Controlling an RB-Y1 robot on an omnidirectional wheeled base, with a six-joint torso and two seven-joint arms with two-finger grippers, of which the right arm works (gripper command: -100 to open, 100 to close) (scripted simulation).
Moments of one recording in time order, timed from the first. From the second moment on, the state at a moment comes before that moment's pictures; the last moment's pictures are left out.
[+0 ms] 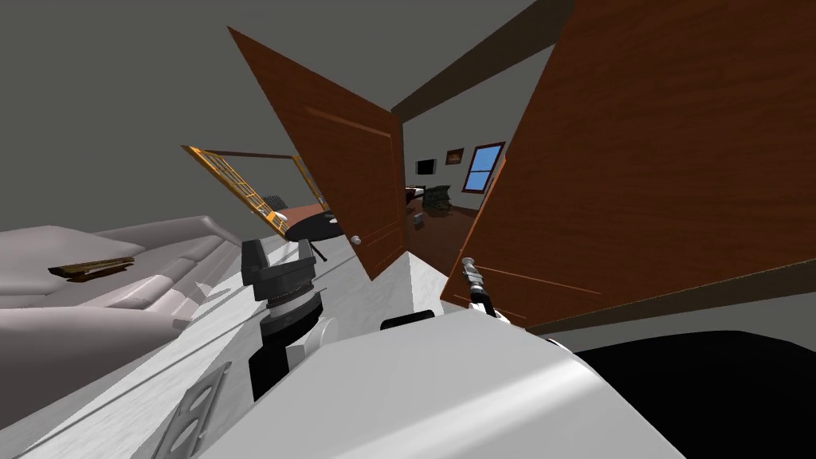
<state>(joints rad) 0.05 -0.34 -0.06 -0.65 -0.49 -0.86 -1.60</state>
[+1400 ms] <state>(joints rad) 0.11 -0.40 0.10 -0.72 -0.39 -0.91 -1.73</state>
